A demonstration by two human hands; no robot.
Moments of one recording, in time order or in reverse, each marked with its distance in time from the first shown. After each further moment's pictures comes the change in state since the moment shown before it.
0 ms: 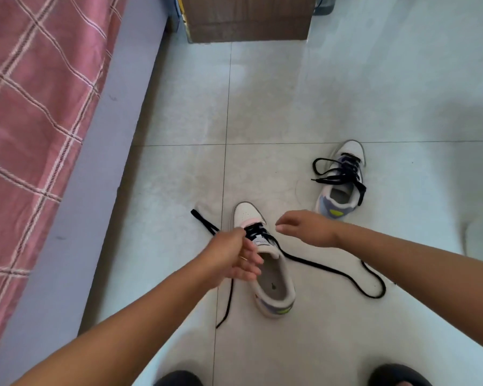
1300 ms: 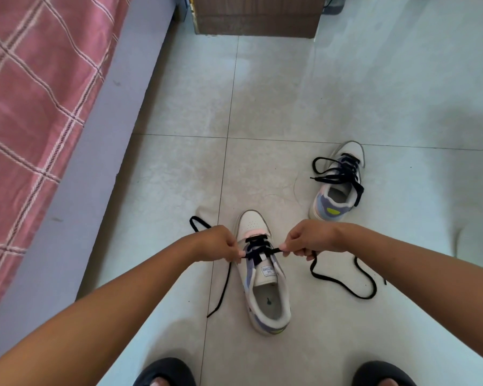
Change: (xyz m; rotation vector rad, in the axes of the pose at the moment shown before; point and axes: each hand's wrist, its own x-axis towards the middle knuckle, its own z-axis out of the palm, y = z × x) left_hand 0.055 -0.017 -0.037 0.958 -0.242 0.251; right_hand -0.015 0.012 0.000 0.297 -0.315 0.206
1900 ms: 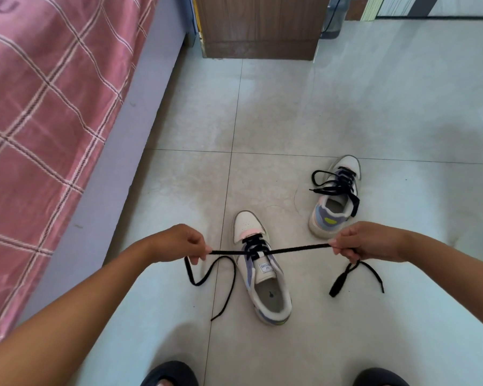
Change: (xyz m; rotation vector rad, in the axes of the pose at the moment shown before) left_hand -0.056 -0.036 -0.041 -0.104 0.131 -0.001; right_hand -0.074 0.038 -0.042 0.200 0.111 -0.038
